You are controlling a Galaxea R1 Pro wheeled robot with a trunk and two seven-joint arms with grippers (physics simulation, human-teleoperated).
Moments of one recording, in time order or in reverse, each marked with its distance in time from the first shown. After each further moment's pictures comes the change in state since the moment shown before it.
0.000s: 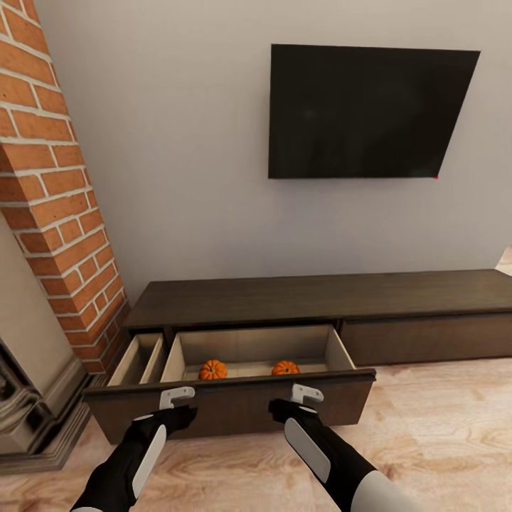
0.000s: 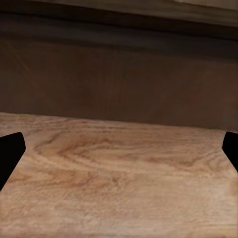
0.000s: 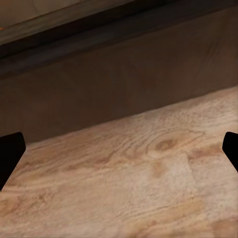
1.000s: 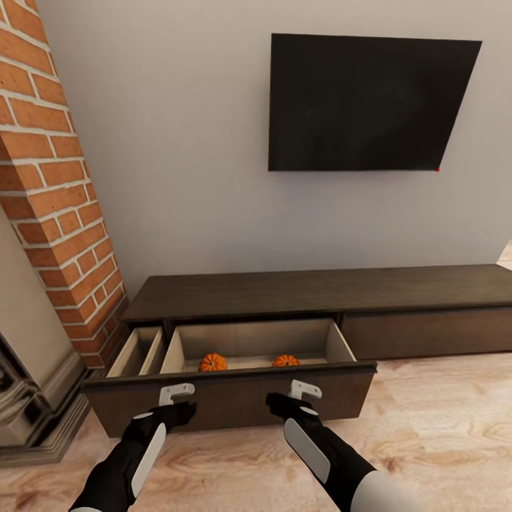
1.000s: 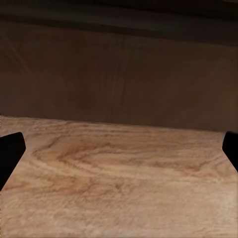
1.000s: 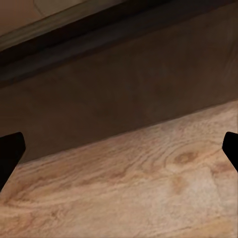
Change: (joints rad) left arm 0.003 0.004 -0.009 -0.026 -0.005 -0.013 0.002; right arm 0.000 0.001 0.004 0.002 -0.004 -0.094 0.060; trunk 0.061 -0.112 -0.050
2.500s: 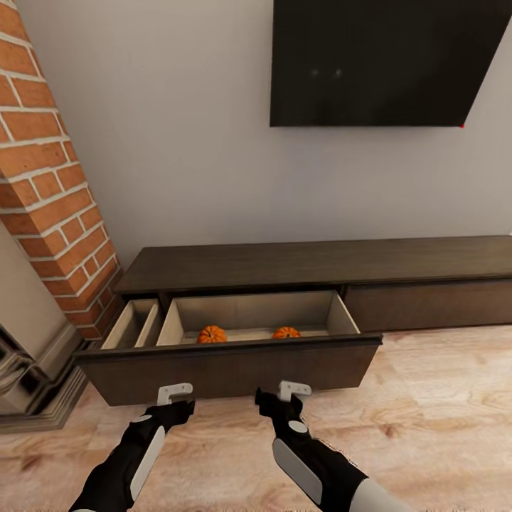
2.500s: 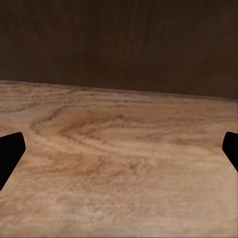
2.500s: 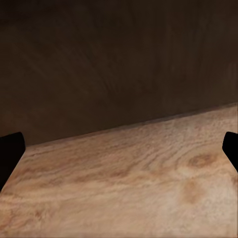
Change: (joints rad) left arm 0.005 0.006 -0.004 0.012 -0.013 -0.066 0.002; right arm 0.000 -0.001 0.201 0.002 0.021 -0.216 0.001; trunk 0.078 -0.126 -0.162
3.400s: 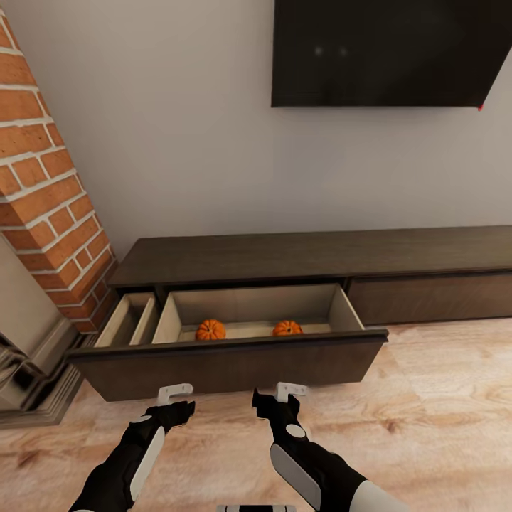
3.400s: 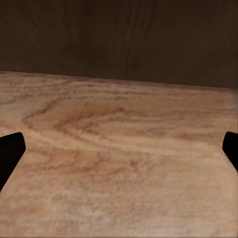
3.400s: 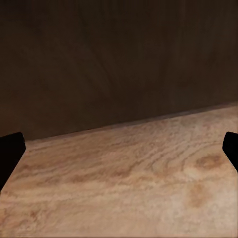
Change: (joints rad) left arm 0.001 0.001 0.000 0.000 0.002 0.001 -0.007; right arm 0.000 0.000 0.048 0.001 0.000 -0.039 -0.002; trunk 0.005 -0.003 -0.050
